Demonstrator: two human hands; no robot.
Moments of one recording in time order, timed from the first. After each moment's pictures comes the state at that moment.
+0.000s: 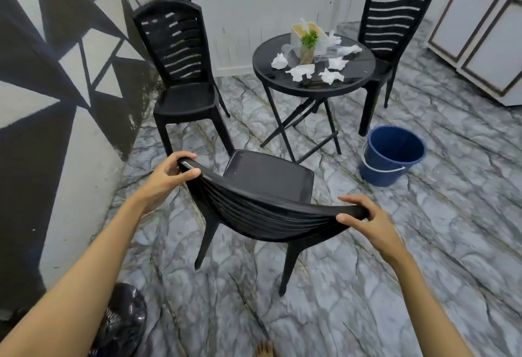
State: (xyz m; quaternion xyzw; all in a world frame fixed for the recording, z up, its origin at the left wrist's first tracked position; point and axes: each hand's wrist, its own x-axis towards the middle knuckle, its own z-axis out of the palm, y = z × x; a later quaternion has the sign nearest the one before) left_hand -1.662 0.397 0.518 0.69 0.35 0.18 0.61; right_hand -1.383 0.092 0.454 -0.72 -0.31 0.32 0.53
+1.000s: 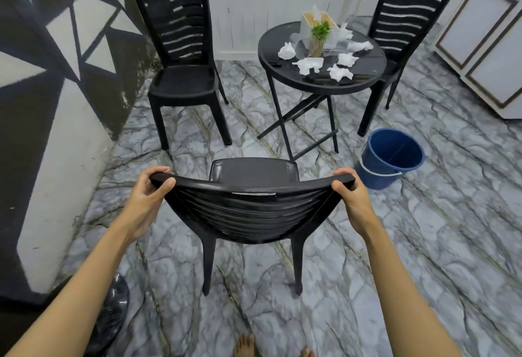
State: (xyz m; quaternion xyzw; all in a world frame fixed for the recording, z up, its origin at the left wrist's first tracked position) left_hand -1.690 0.382 0.470 0.54 0.39 0.34 0.67; right_hand -1.355 0.173 0.447 -0.65 -0.25 0.34 0.63
